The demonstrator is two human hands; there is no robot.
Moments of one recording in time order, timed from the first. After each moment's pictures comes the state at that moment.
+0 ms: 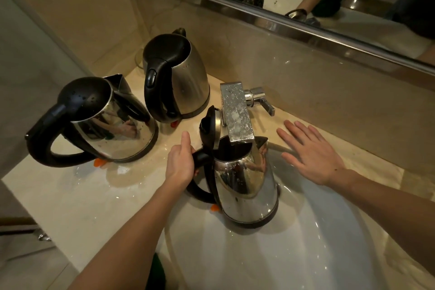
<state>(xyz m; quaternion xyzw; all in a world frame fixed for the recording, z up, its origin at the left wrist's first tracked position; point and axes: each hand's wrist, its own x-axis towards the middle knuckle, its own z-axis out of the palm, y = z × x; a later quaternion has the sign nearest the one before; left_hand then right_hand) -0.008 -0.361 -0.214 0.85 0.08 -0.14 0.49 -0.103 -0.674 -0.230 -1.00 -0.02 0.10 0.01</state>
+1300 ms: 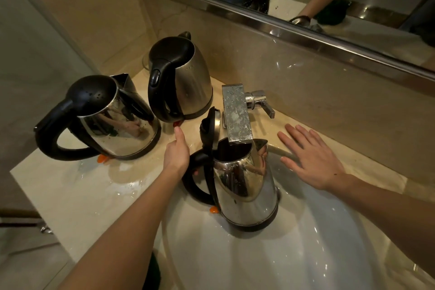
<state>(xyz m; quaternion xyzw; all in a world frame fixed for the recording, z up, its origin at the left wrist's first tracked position) 0.002 -0.368 -0.195 0.85 0.14 -0.14 0.48 -0.103 -0.674 -0.229 -1.00 -0.01 0.10 0.01</state>
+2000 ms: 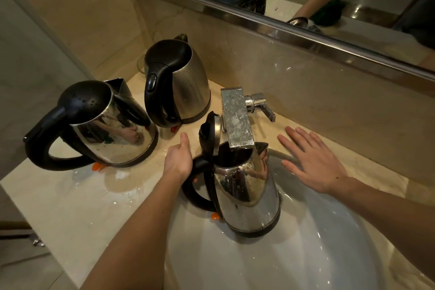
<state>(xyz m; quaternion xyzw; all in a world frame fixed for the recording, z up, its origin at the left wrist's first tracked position) 0.010 -0.370 -0.203 0.87 0.13 -0.17 0.44 -0.103 -0.672 -0.228 -1.00 -0.01 0.10 0.01</state>
